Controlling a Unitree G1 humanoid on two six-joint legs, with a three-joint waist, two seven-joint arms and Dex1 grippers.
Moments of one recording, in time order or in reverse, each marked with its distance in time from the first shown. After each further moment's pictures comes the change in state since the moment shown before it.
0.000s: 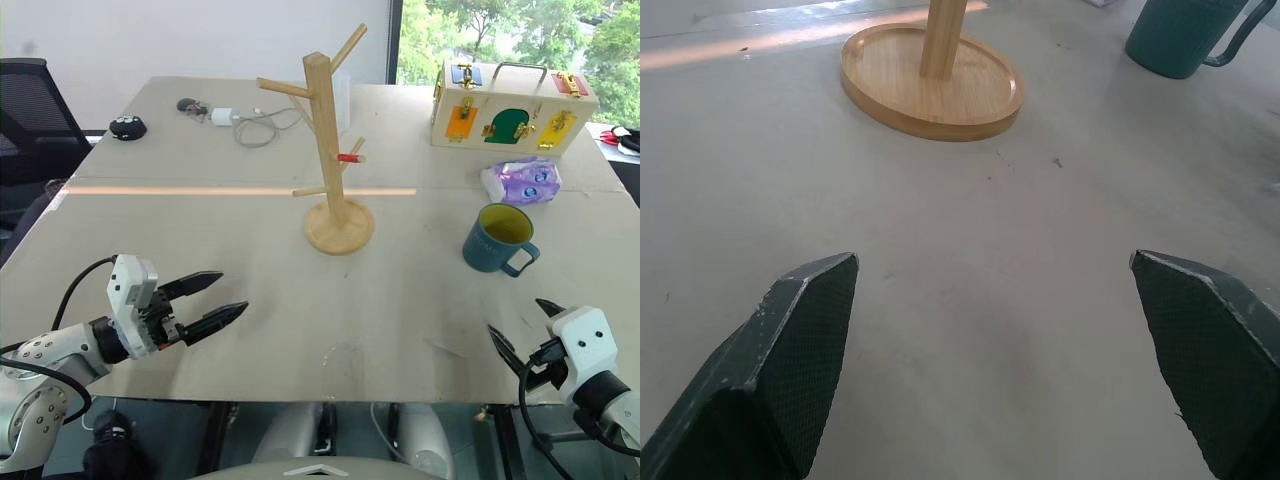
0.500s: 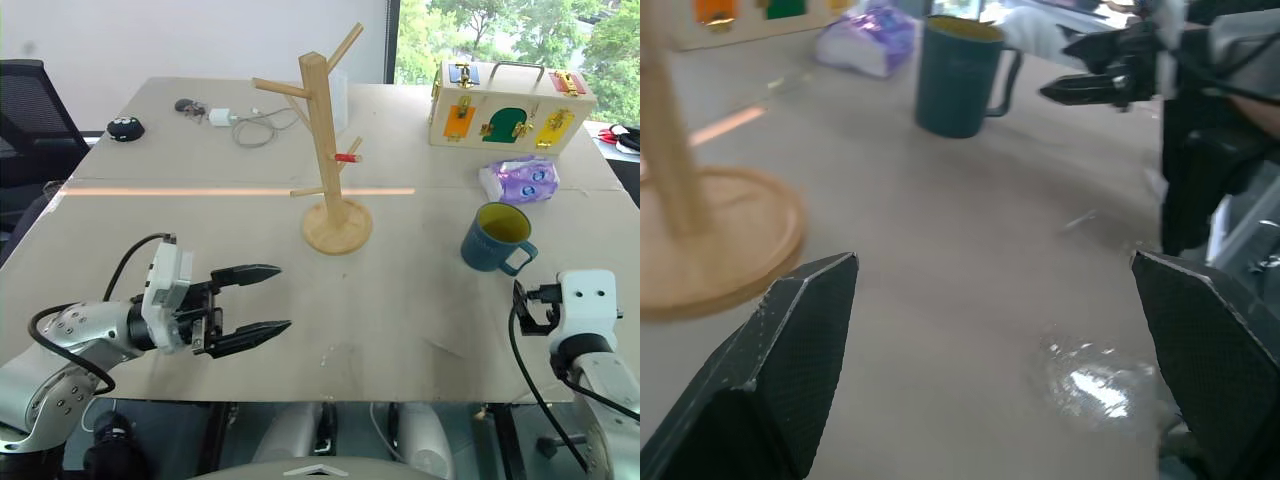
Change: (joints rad) left arm -0.200 0.041 -0.177 -0.164 -0.114 0.017 -0.115; right arm -0.340 0.175 0.099 -0.075 -0.144 0.419 -0.488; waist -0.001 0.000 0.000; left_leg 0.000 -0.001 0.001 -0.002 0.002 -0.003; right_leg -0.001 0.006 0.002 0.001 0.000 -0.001
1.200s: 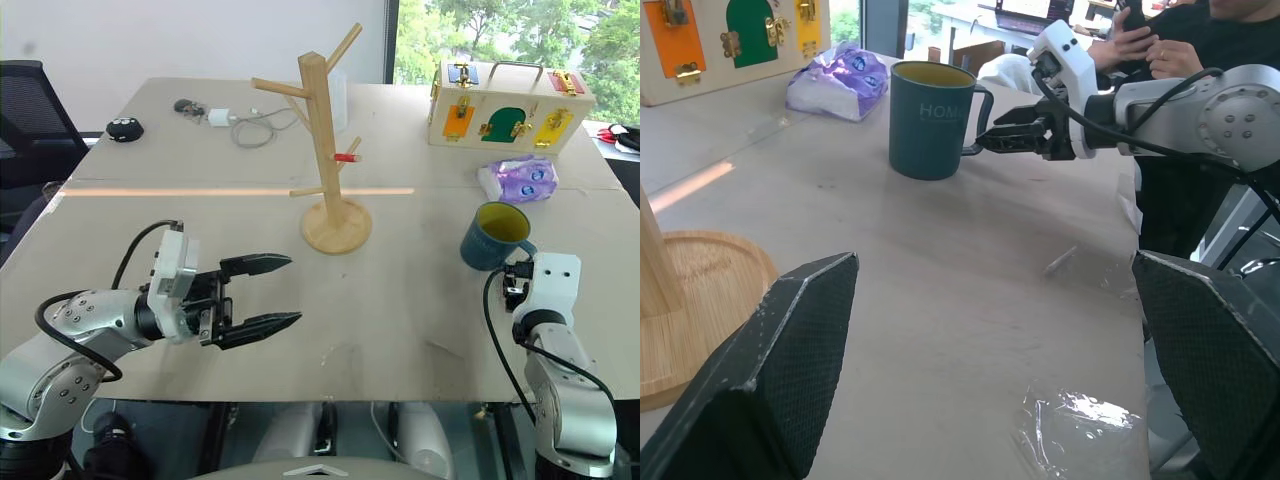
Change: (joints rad) left arm -0.026 0.006 -0.011 -0.022 -0.027 0.017 0.047; right arm -0.194 0.142 0.068 0.173 -0.075 0.007 -0.106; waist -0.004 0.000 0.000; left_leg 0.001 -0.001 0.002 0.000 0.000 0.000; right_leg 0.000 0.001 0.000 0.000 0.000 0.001
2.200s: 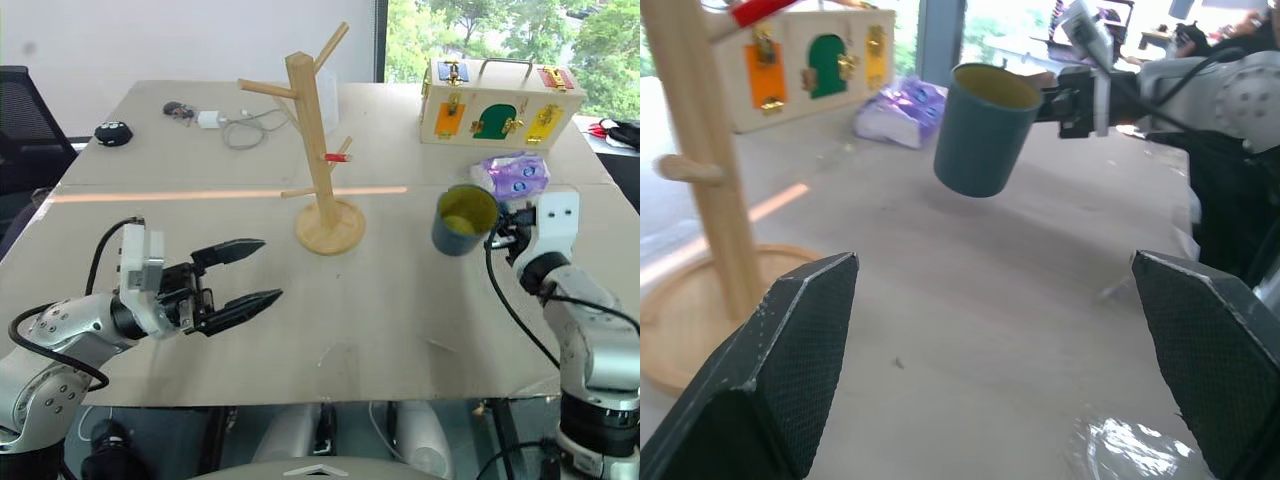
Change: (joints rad) left arm 0.072 -0.055 0.116 0.039 -0.015 -0.066 0.057; right arm -0.285 -0.266 -0.046 0.123 0.259 -0.002 0.381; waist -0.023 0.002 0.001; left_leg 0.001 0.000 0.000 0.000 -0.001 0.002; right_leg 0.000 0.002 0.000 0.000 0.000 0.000
